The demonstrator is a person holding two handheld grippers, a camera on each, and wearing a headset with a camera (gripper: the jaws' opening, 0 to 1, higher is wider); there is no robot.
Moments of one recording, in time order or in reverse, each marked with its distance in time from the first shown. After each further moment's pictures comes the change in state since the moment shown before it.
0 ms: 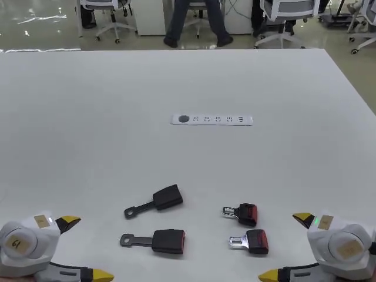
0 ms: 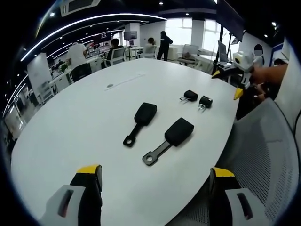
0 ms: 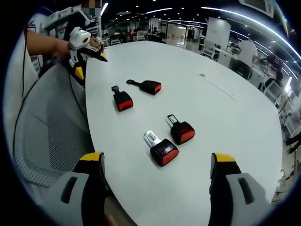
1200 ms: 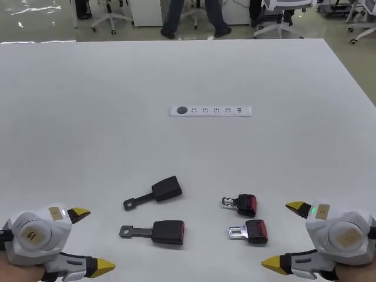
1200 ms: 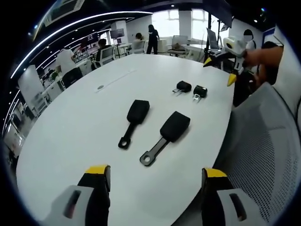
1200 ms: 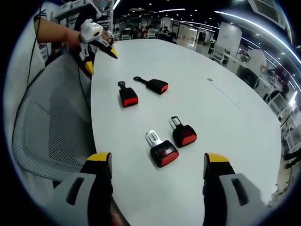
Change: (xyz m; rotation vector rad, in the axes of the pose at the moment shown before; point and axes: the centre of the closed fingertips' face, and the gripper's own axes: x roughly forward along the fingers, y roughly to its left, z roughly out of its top) left arm 0.011 -0.008 -0.001 0.131 0.059 -0.034; right arm 0.004 0.002 0.002 -0.109 0.014 0.046
